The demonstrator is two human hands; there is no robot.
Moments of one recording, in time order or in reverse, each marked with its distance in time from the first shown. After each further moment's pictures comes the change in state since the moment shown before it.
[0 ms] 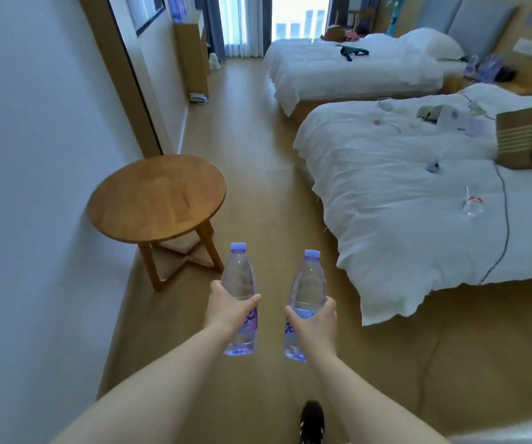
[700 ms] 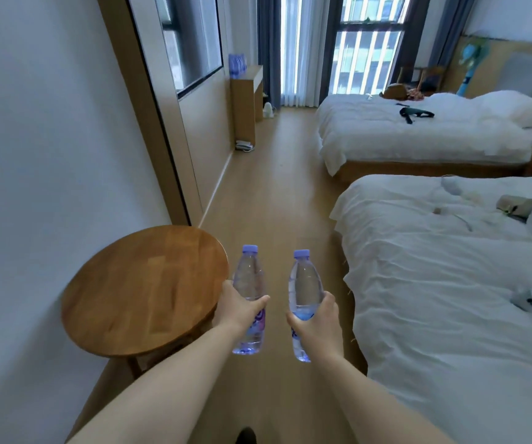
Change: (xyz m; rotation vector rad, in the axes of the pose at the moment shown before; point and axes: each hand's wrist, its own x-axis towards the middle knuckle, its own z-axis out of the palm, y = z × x) left_hand 0.337 0.259 0.075 -0.062 0.200 0.035; right_hand 0.412 -0.219 0.039 -0.165 -0.180 -0.361
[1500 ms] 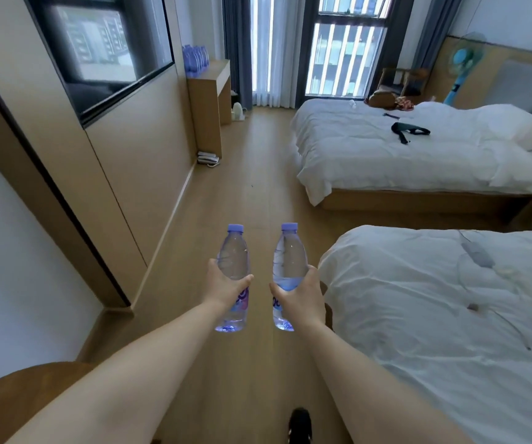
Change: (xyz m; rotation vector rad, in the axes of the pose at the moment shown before) left_hand 0.556 0.250 0.143 -0.151 -0.034 0.070; right_hand 0.610 -0.125 0.054 -0.014 0.056 0.009
